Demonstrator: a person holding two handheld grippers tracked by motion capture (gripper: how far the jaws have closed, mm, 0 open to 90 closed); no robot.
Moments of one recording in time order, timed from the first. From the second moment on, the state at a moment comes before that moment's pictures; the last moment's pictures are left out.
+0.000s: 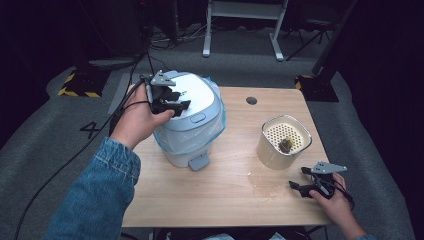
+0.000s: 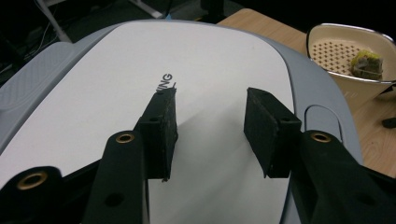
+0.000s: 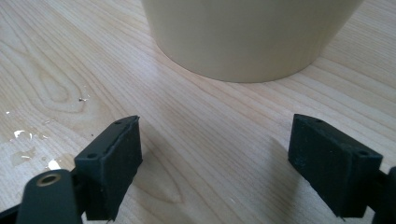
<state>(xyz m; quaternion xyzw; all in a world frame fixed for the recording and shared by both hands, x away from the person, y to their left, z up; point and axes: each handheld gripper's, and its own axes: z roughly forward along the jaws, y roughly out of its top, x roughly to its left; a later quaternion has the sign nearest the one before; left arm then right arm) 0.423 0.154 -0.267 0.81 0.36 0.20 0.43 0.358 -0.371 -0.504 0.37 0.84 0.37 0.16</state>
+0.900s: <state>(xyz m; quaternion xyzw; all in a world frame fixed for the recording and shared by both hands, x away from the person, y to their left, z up) 0.345 0.170 -0.250 0.81 0.27 0.17 0.48 0.361 -0.370 -0.504 0.36 0.84 0.37 0.16</state>
